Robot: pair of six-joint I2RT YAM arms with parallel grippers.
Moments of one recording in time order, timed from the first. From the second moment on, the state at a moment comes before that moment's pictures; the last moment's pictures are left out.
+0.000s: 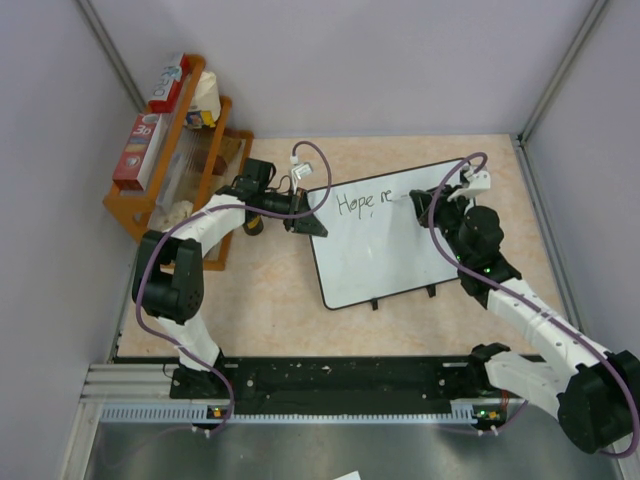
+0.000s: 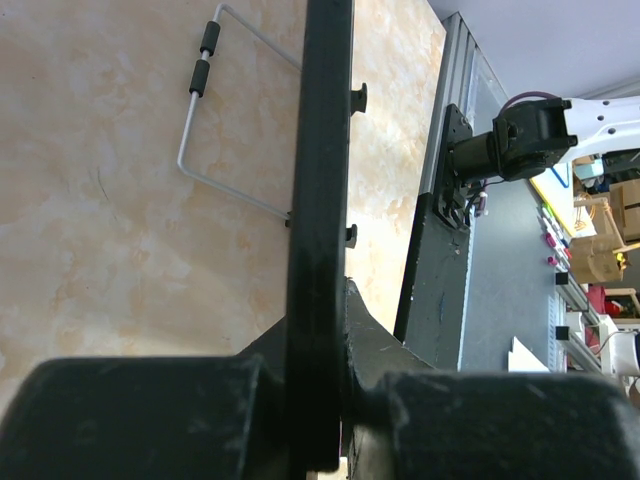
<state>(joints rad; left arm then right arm) -0.30 1.76 1.26 -0.37 1.13 0.00 0.39 0.99 0.63 0.37 0.08 0.38</state>
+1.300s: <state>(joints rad) -0.30 1.76 1.26 -0.37 1.13 0.02 0.37 1.02 0.70 0.33 0.10 0.39</state>
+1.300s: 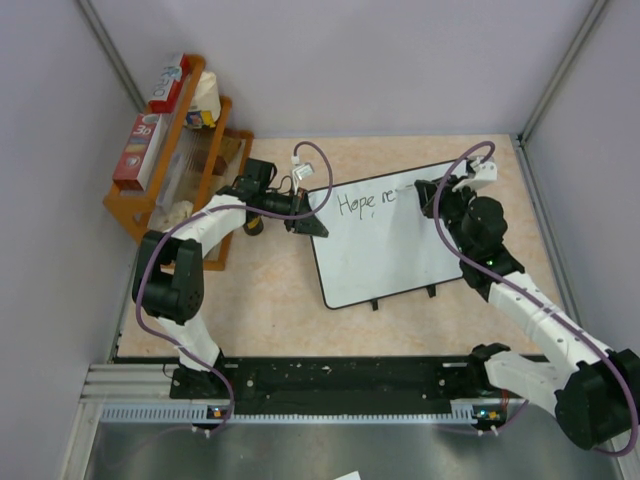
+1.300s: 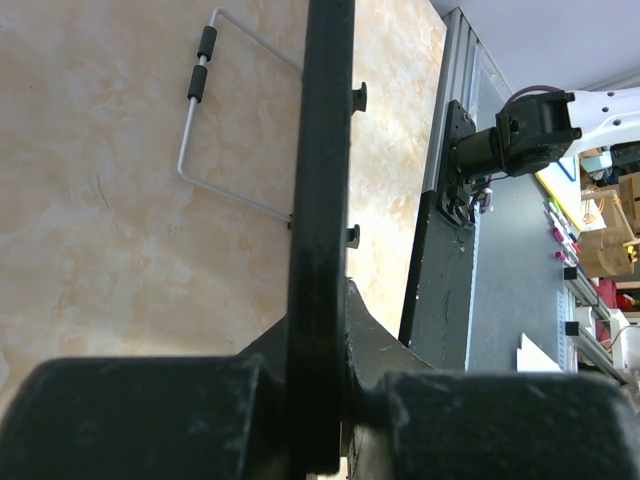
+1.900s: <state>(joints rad) -0.30 1.76 1.25 -0.37 1.13 0.02 0.37 1.01 0.68 0.34 0.10 0.39</state>
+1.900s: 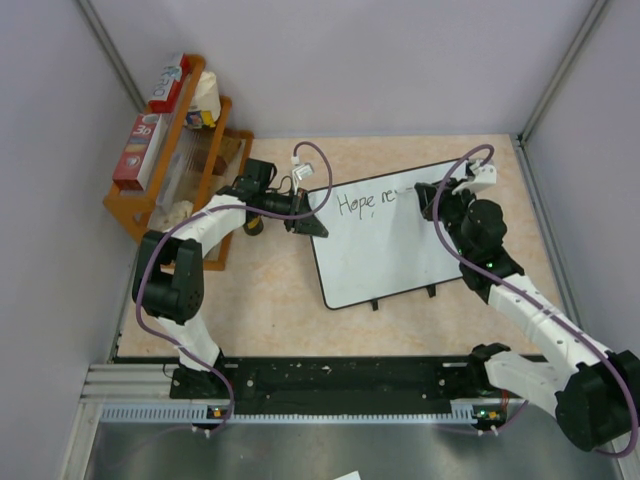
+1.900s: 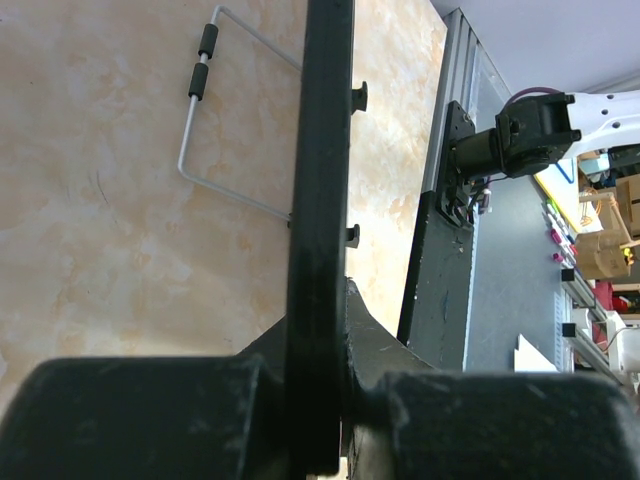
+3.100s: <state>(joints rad) -0.30 1.76 1.25 -0.37 1.13 0.01 0.37 0.99 0.67 0.30 0.11 0.39</state>
